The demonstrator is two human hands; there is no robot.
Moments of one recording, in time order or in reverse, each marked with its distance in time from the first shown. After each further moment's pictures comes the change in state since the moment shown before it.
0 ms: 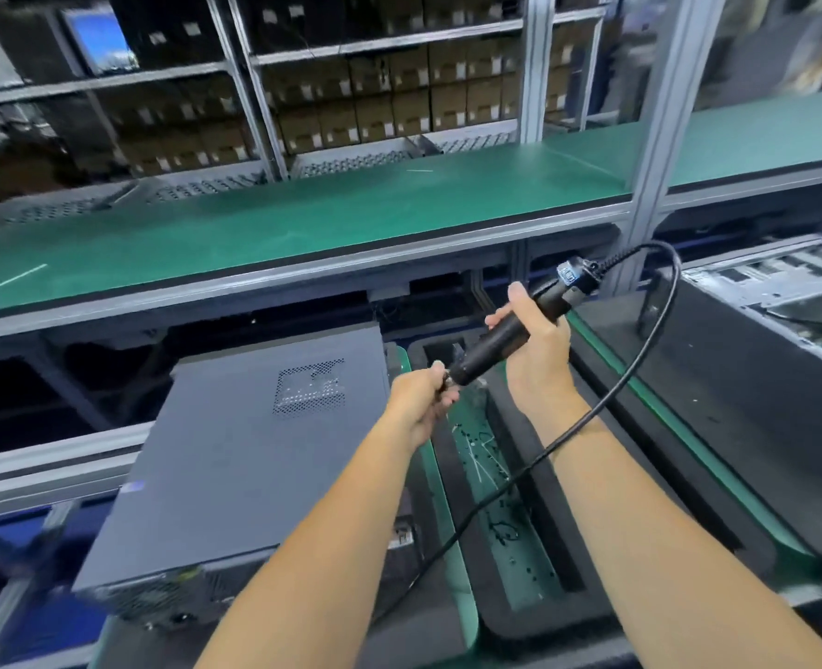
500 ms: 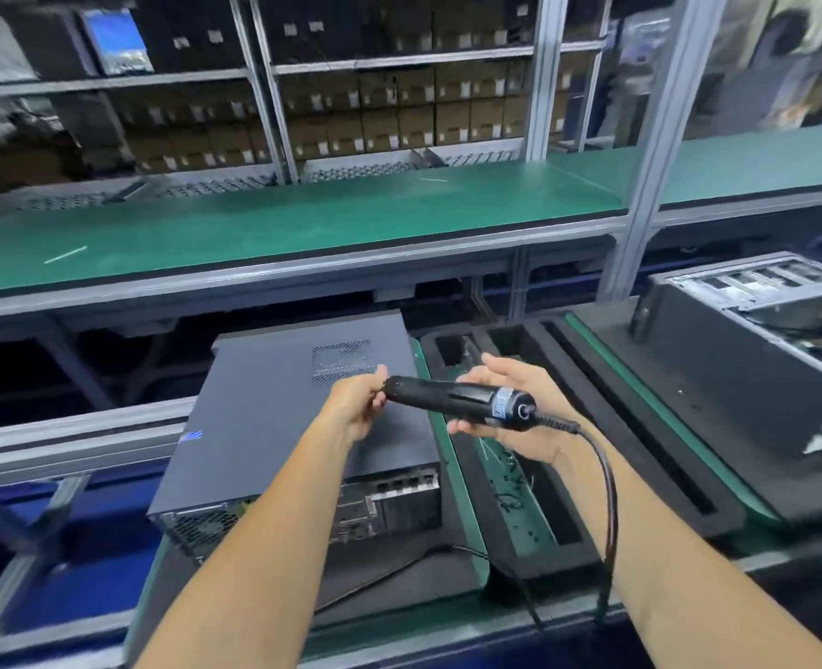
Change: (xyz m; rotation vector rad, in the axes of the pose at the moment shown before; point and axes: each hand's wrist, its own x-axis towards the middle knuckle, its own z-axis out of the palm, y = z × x) left_hand -0.067 0.012 -0.118 -0.086 0.110 0.025; right_hand -0.115 -0.007 -0.008 -0.188 -0.599 0.680
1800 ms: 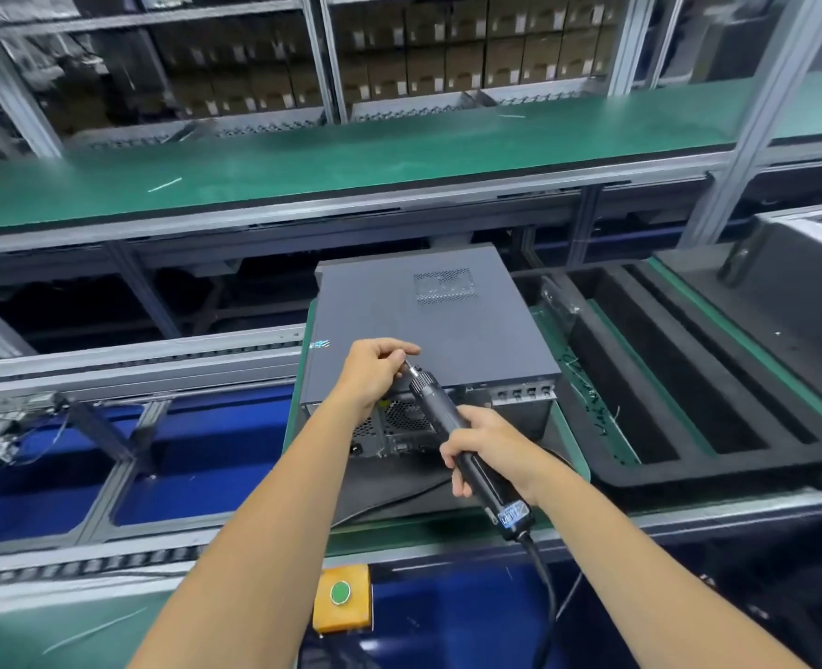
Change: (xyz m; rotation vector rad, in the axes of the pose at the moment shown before) left_hand -0.067 -0.007 -0.169 0.537 -0.036 0.350; right_hand 0.005 0.170 0.152 -0.445 0.072 0.182
